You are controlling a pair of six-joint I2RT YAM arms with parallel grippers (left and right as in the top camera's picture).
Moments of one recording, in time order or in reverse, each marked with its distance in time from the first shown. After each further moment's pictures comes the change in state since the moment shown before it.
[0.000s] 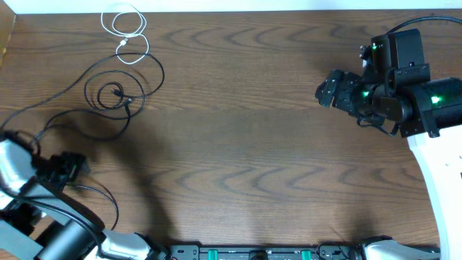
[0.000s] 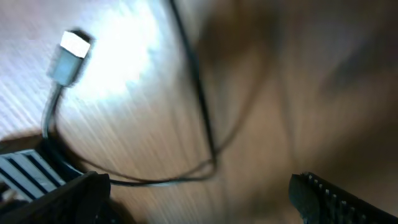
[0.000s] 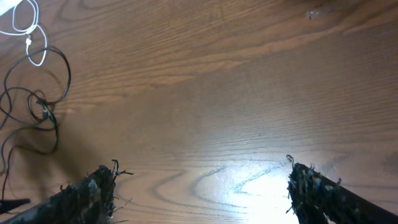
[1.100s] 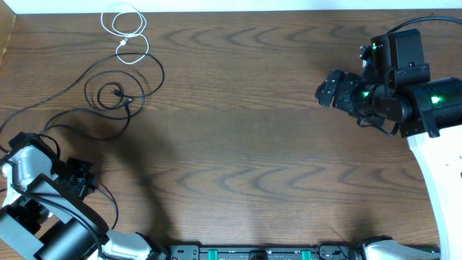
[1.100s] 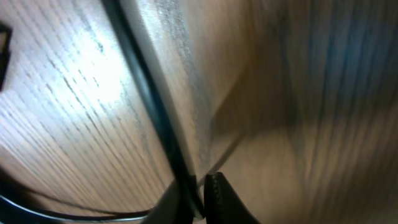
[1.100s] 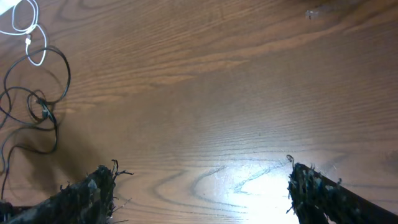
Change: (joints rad) left arm -0.030 -0.011 -0.184 0.211 0.026 -0.035; right arm 0.000 0.000 0.000 -0.002 0.000 0.000
